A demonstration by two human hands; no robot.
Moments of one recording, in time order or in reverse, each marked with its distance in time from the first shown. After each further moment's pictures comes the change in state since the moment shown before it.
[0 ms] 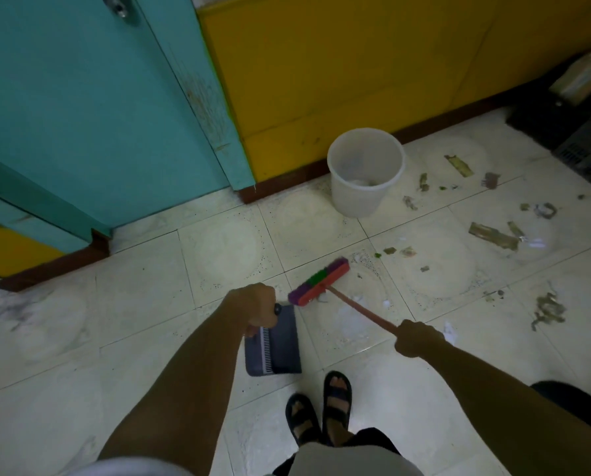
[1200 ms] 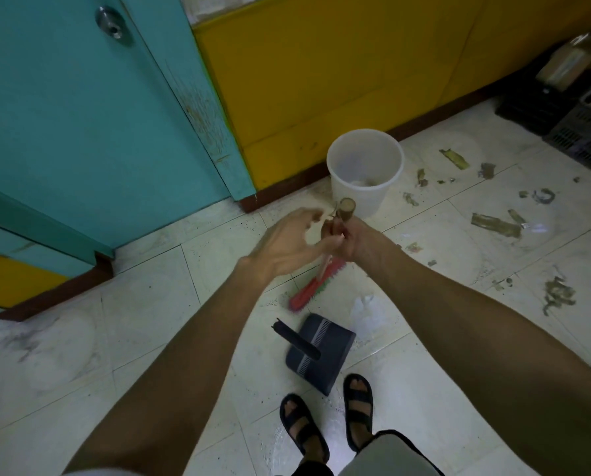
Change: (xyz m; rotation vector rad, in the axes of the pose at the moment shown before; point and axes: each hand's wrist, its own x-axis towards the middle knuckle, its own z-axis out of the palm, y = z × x) left_hand -0.023 0.014 -0.104 -0.299 0.577 0.476; right_hand -0.038 -0.199 -0.152 2.135 -0.369 -0.068
